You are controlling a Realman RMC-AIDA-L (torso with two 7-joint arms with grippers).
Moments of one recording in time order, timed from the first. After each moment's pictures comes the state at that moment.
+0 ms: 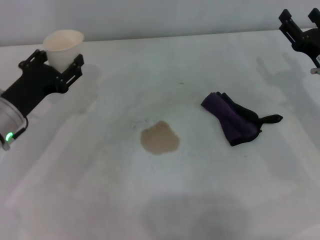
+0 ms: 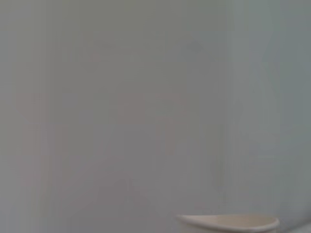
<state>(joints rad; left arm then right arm) -0.66 -2.08 2.84 -0.05 -0.94 1.15 -0.53 0.51 2.01 -0.27 0.04 1.95 1.28 -2.63</state>
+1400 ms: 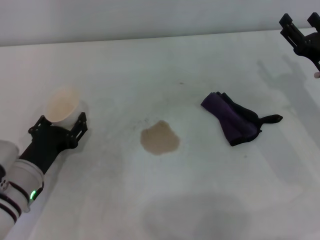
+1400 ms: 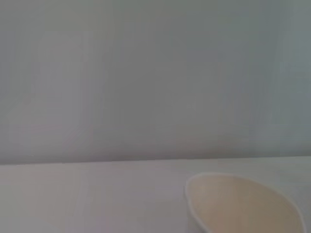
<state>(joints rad) -0.43 -2.10 2.84 0.29 -1.16 0.92 -0.18 0.48 2.01 -0.31 0.01 1.94 1.29 -2.56</state>
